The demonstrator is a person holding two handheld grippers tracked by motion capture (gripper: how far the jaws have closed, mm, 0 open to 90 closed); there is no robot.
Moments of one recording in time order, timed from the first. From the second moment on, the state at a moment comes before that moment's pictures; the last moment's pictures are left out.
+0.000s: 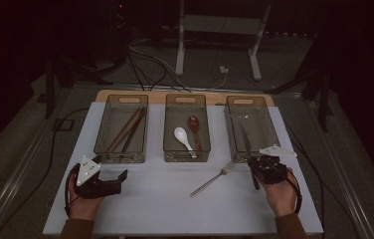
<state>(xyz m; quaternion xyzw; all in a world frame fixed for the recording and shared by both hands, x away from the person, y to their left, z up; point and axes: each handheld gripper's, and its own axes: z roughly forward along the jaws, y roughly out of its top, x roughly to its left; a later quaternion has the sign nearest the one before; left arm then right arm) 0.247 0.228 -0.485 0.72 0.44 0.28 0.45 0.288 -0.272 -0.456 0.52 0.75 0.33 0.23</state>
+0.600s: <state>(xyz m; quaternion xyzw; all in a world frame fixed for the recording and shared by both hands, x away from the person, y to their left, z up) 0.247 0.229 -0.485 0.72 0.44 0.29 0.45 0.310 -0.279 -0.438 0.54 0.73 0.35 0.25</state>
